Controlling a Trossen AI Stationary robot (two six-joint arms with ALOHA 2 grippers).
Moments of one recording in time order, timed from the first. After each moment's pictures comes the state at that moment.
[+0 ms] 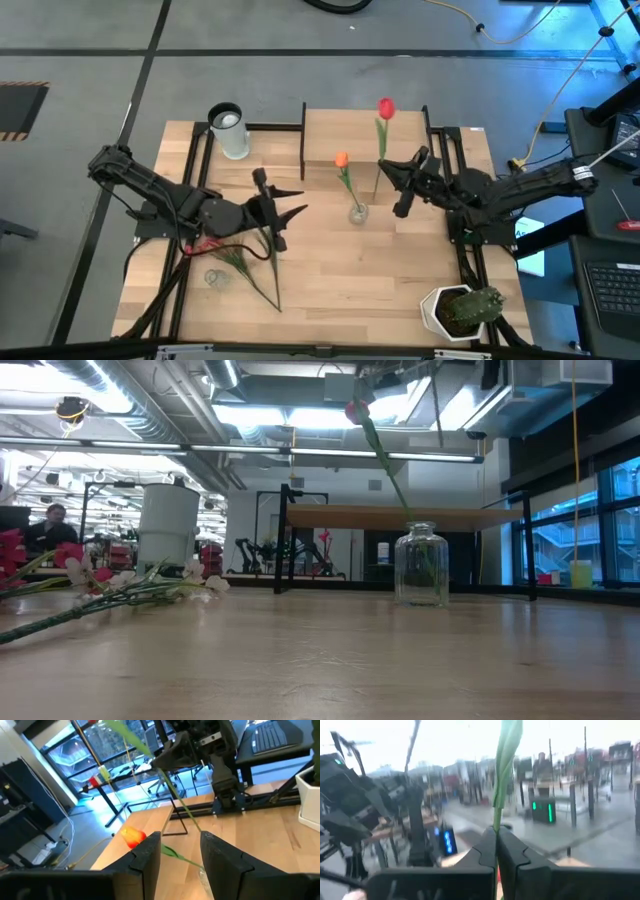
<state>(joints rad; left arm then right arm) -0.43 1.27 1.18 -0.15 -0.86 0.18 0.19 0.91 0.58 0.59 0.62 0.05</state>
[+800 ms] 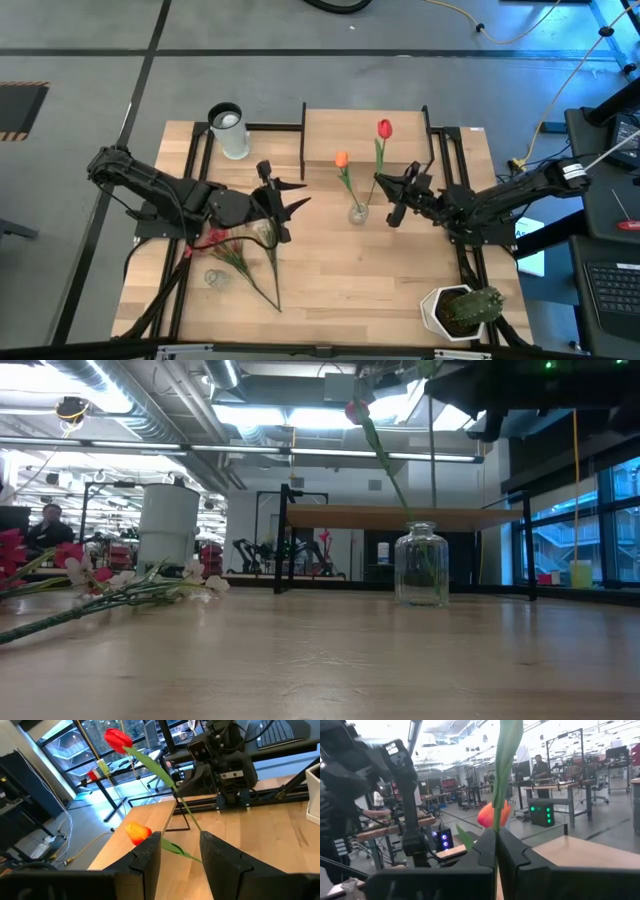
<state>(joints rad) -0.35 1.27 1.18 -0.16 -0.79 0.17 0.18 1.09 0.32 1.07 0.62 0.02</state>
